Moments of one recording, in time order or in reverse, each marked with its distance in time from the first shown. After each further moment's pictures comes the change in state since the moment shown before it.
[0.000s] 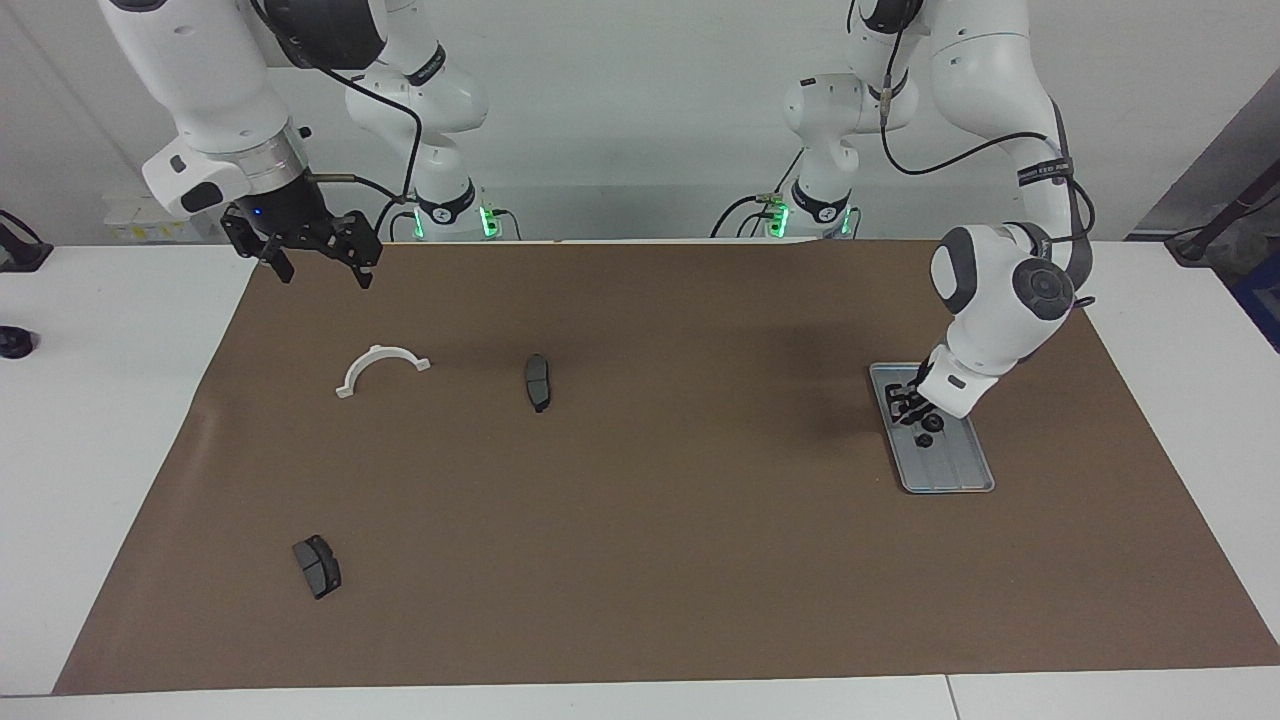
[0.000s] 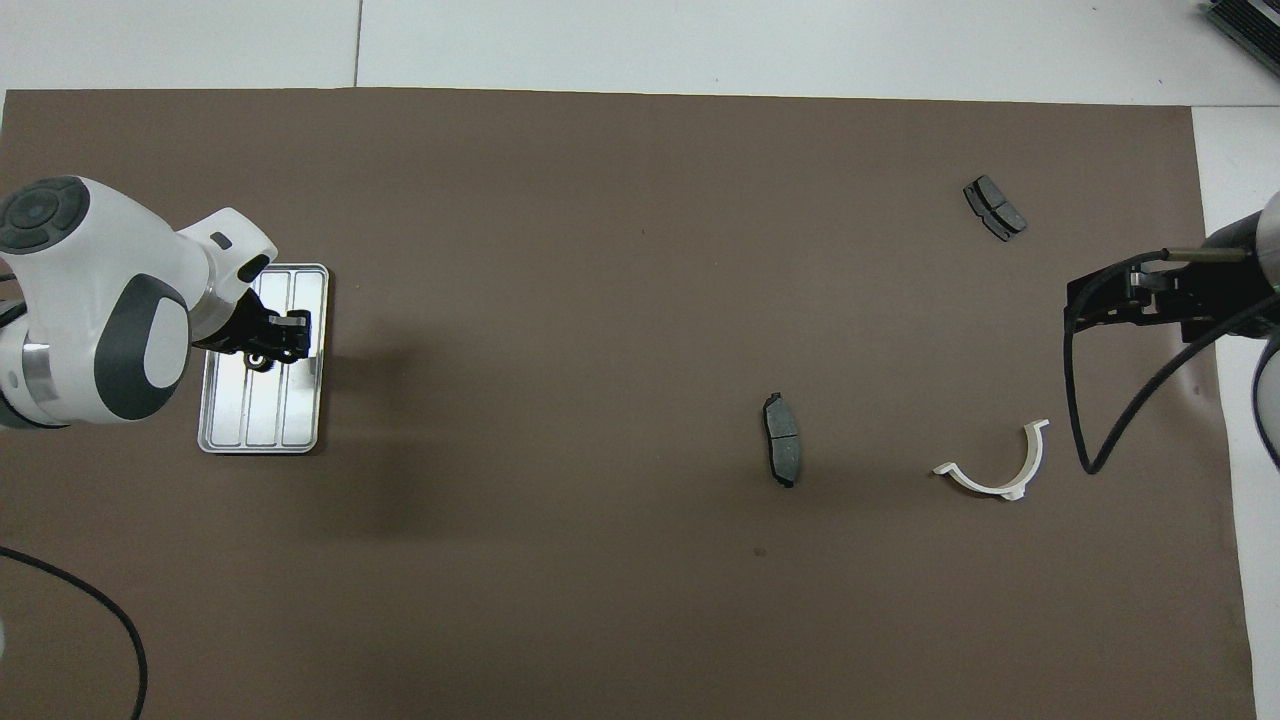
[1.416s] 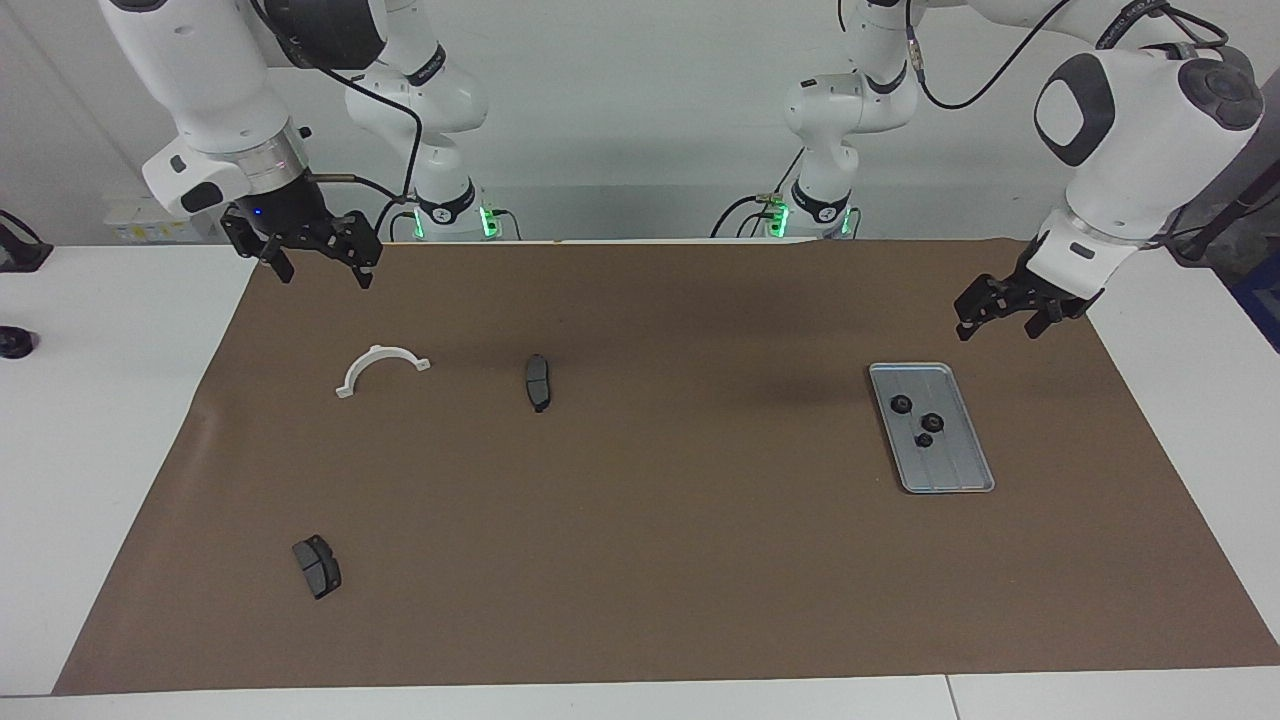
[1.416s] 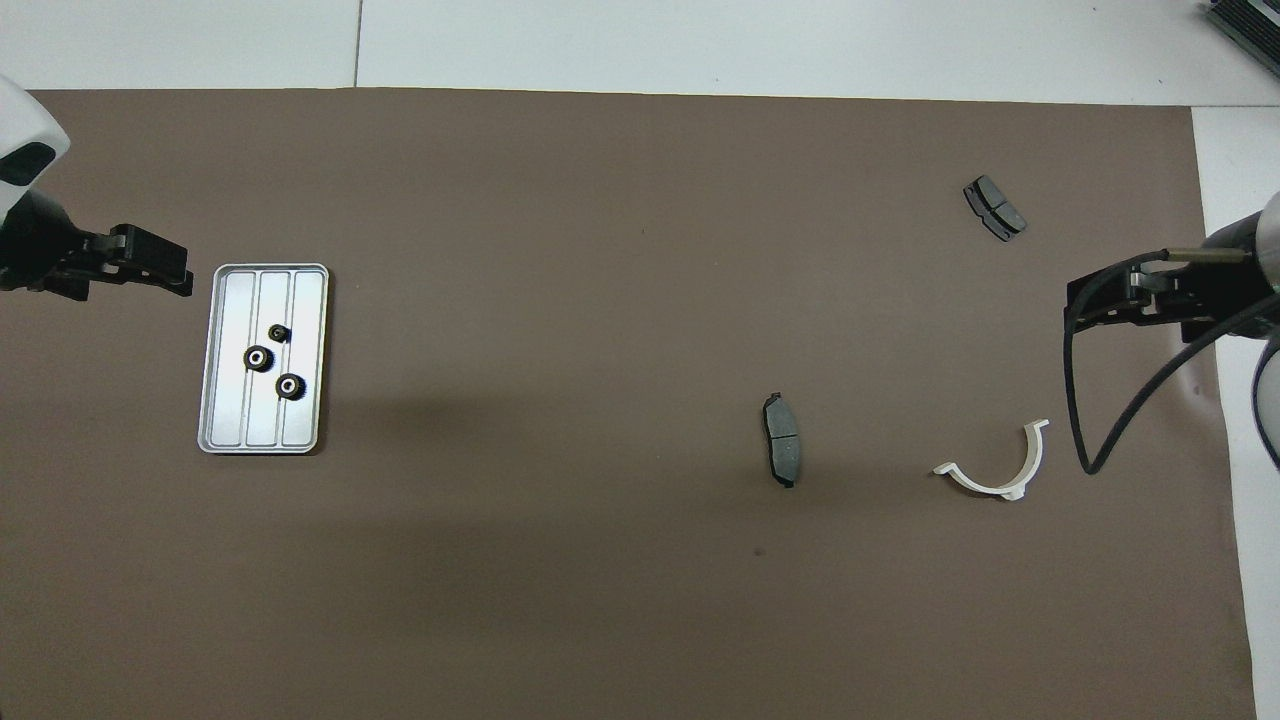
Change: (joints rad) left arm 0.024 -0.119 0.003 0.419 0.000 -0.464 0.037; right arm 0.000 0.000 0.000 0.000 0.000 0.000 0.000
